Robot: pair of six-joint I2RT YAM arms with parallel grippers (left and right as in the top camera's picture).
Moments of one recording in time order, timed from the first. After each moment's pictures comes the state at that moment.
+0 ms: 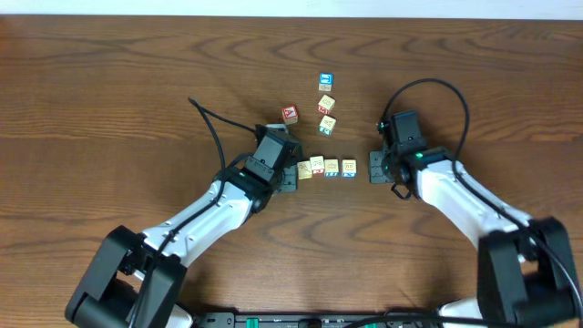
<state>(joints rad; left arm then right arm) -0.57 1.61 0.85 -0.24 -0.08 -0.55 0.29 1.66 0.90 -0.41 0.08 0.23</state>
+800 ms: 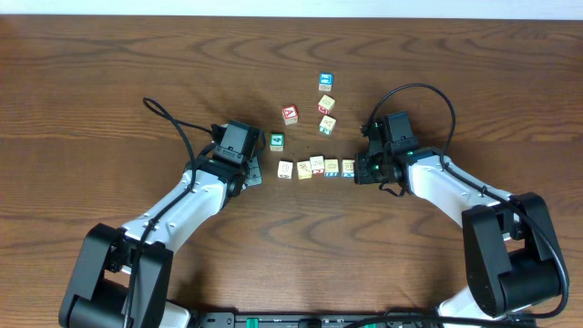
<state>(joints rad) -0.38 1.61 0.84 -0.39 -0.14 -0.57 0.29 1.76 0.90 -0.30 -0.21 0.23</state>
